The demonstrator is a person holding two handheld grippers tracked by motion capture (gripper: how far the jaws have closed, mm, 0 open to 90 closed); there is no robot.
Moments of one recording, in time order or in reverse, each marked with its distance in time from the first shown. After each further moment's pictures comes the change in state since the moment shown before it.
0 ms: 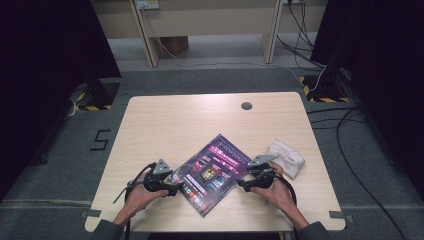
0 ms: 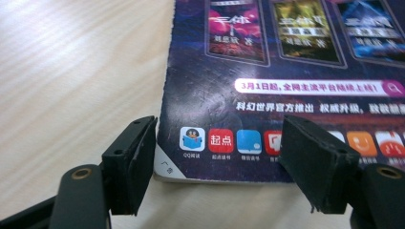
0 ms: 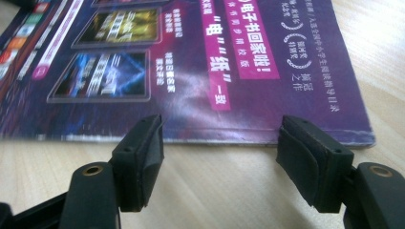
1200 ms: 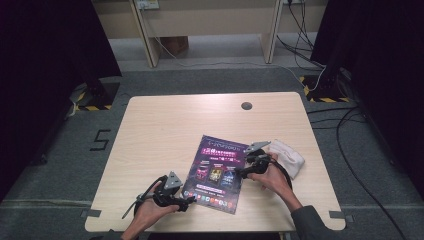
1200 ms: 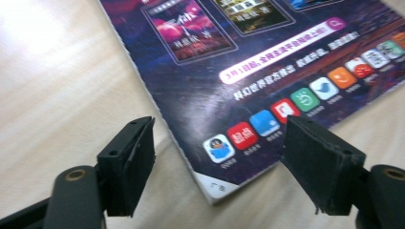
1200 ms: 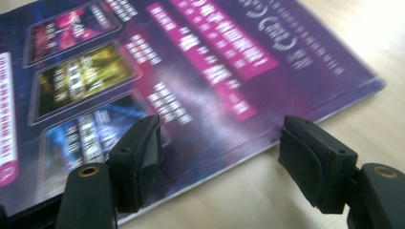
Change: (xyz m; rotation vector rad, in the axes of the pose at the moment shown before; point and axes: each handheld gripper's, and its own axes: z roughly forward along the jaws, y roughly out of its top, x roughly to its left) left arm -0.050 0.000 -0.001 0.025 -0.034 0.007; right arm -0.023 0.029 0.020 0.051 -0.008 -0.035
